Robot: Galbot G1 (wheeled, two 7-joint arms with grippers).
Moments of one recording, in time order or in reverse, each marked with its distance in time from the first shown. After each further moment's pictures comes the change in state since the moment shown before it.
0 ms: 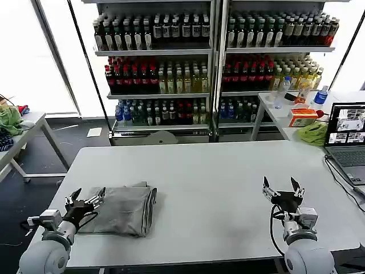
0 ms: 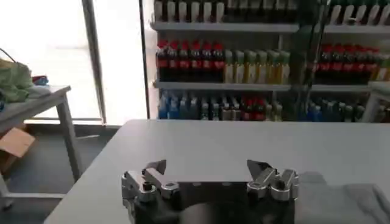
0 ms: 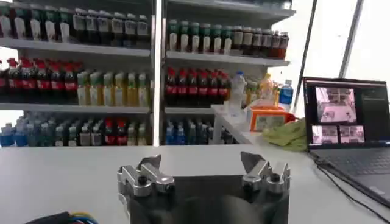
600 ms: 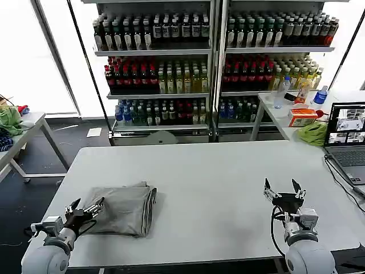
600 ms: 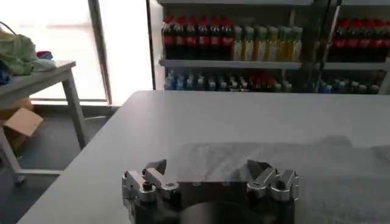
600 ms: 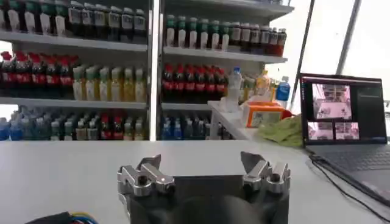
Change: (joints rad) left arm -0.001 -0.019 0.005 0.108 0.031 -0.017 0.043; right arm -0.003 -0.004 0.002 -0.008 -0.001 -0.002 0.005
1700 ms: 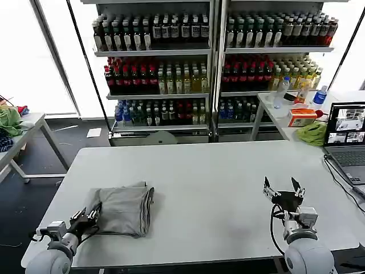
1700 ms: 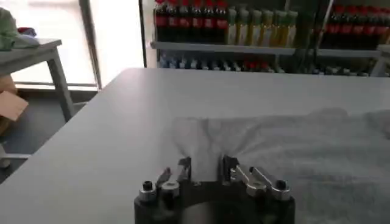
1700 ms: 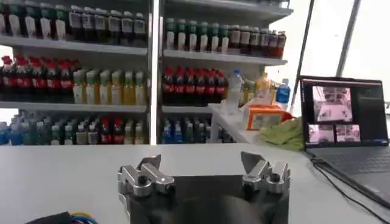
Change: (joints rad) left arm 0.005 -0.004 0.018 0.060 0.000 0.019 0.053; right arm 0.012 0.002 -0.003 -0.002 0.002 0.004 -0.003
